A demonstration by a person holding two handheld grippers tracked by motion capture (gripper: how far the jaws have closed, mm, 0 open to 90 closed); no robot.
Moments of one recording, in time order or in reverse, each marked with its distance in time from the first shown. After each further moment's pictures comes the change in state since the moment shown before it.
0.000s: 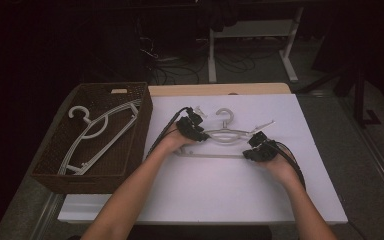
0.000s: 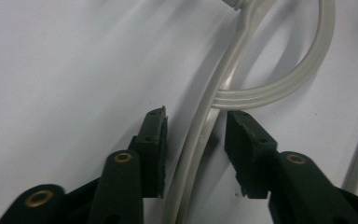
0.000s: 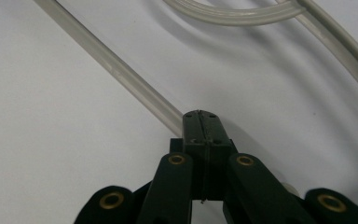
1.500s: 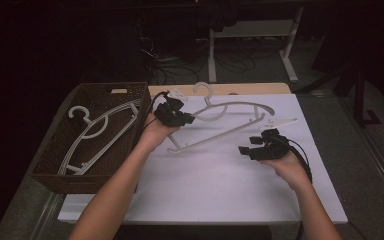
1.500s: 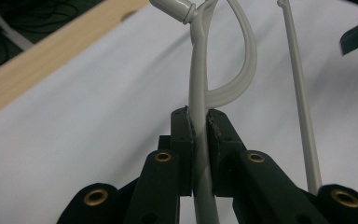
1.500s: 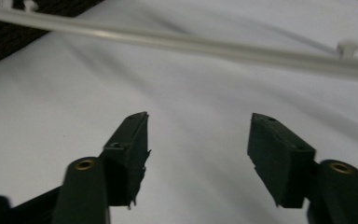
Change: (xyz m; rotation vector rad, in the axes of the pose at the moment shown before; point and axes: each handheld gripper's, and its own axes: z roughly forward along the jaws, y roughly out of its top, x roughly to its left) left arm -0.010 0.012 -0.125 -0.164 0.084 -0.091; right arm 0.003 -0.002 -0.048 -0.289 0.104 0.019
